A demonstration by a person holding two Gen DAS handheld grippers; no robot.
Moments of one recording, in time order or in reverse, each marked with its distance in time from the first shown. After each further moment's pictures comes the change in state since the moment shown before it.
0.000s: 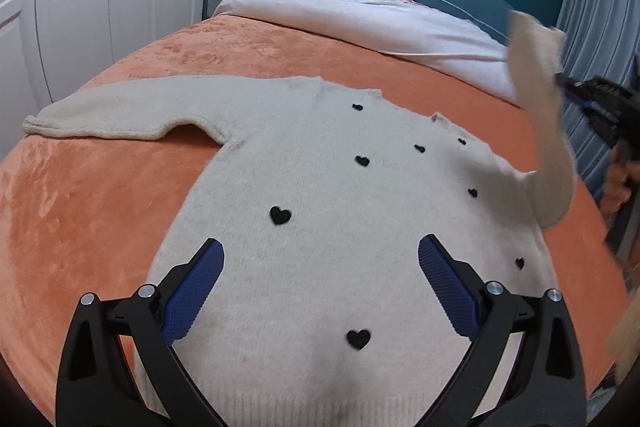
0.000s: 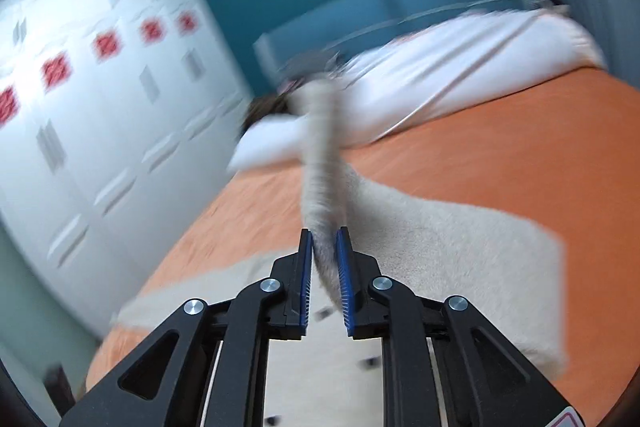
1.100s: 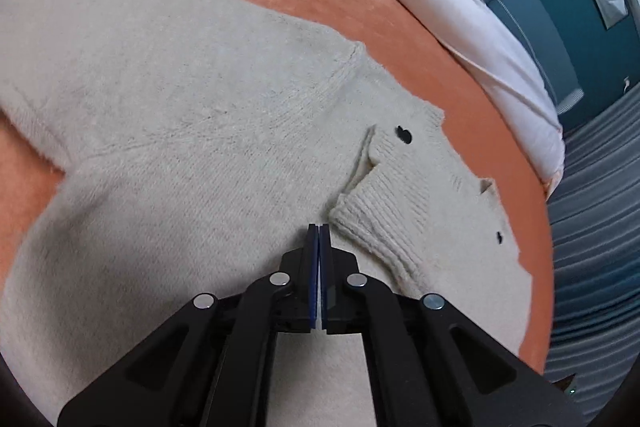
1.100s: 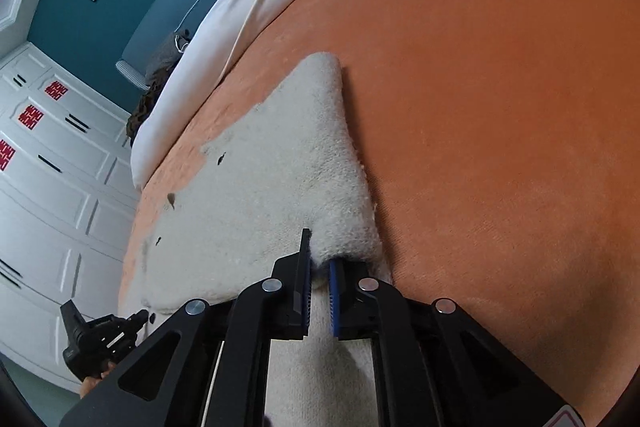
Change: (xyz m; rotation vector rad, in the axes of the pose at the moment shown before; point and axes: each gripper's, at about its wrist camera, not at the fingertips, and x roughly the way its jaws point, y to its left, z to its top) left arm 0.200 0.036 0.089 -0.417 0.217 -0.103; right arm 0.012 -0.182 -0.128 0.573 0.091 -0.230
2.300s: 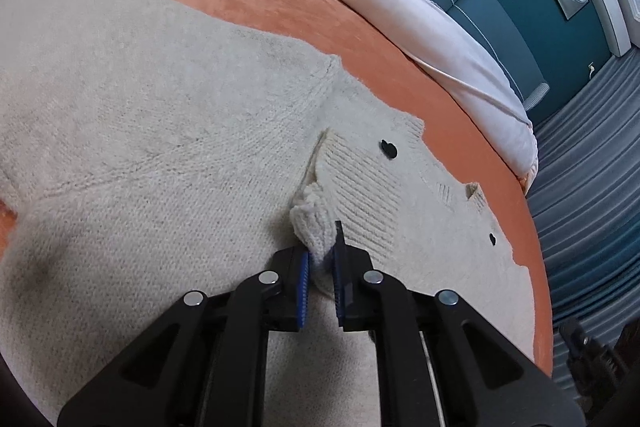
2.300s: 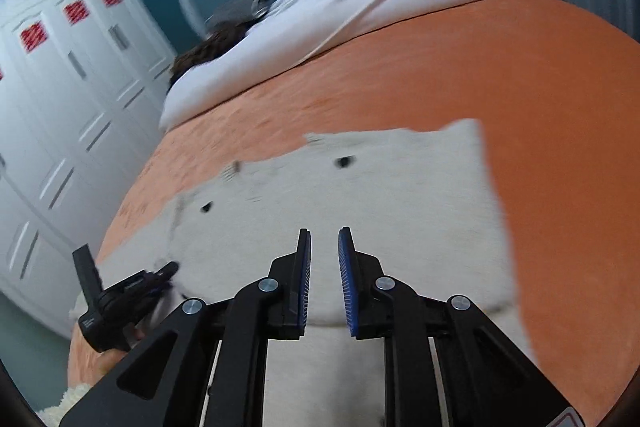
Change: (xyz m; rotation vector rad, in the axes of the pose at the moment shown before) left arm 0.027 0.008 0.002 0.128 -0.102 -0.095; right arm 0.016 0.163 -0.015 -0.430 0.028 0.007
